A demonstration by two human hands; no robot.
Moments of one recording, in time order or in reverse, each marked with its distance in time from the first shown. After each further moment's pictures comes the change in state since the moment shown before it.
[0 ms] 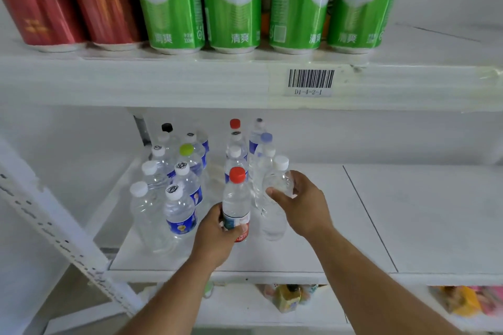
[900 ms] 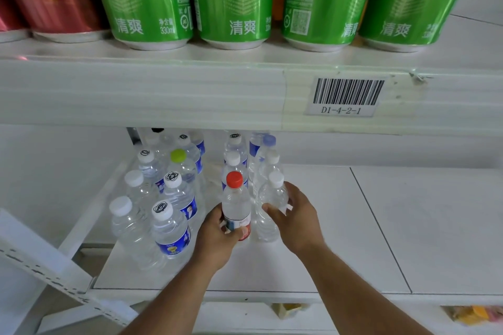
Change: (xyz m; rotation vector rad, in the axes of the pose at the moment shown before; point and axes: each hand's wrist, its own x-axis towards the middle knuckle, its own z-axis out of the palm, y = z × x) left_hand 0.056 -0.022 0.016 -0.025 -0.024 -0.034; right_hand 0.037 0.037 0.042 0.031 -0.046 0.005
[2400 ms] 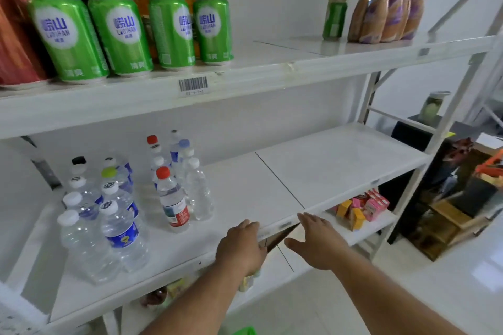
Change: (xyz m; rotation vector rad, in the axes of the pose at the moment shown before) left_hand -0.197 0.080 0.078 0.985 -0.574 0.452; right_hand -0.245 0.017 -0.146 -0.689 -0.024 0.368
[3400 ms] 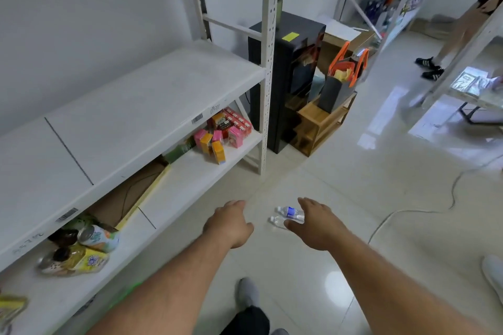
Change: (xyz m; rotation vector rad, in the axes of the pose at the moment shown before) left_hand 0.068 0.413 0.254 0.101 -0.498 0.134; right_hand -0.109 0.486 -0.051 0.189 -0.161 0.501
